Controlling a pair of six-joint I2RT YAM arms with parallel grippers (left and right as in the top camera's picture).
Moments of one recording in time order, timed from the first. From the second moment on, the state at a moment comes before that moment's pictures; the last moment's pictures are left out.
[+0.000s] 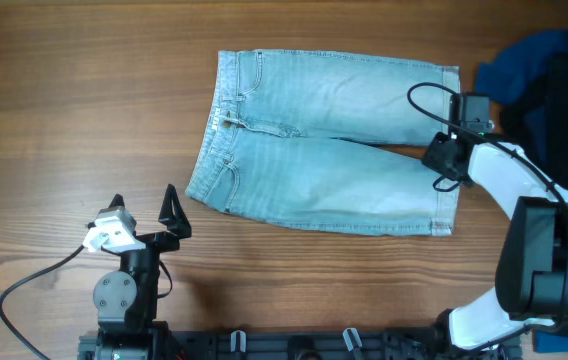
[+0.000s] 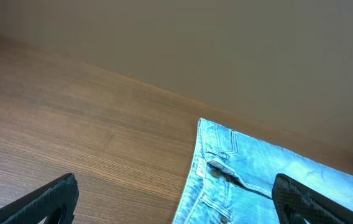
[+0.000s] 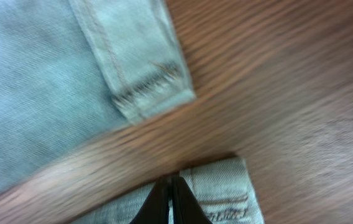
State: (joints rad) left arm -0.03 0.01 0.01 -0.06 -0.09 -0.34; right arm -0.09 1.76 0.96 -0.45 0.18 0.44
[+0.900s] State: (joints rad) left arm -0.03 0.09 0.25 0.05 0.17 -0.36; right arm -0.13 1.46 1.25 -0.83 -0.02 0.32
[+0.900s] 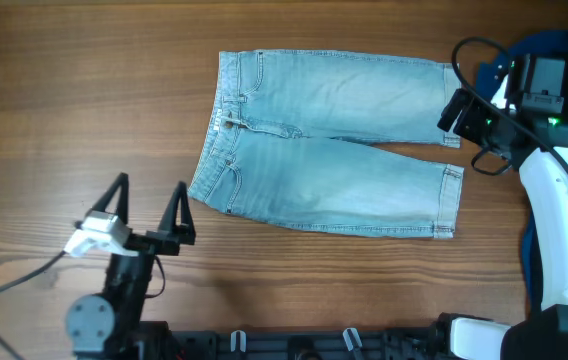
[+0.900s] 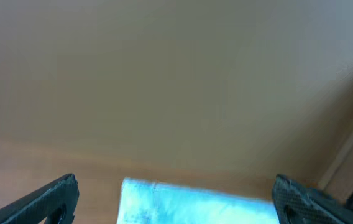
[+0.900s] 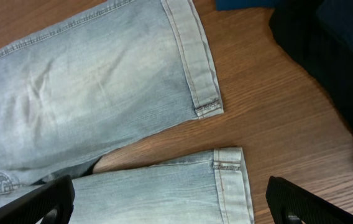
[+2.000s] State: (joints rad) left arm -0.04 1.63 1.14 -0.49 0.33 -0.19; right arm -0.13 1.46 1.25 -0.83 -0.02 0.32
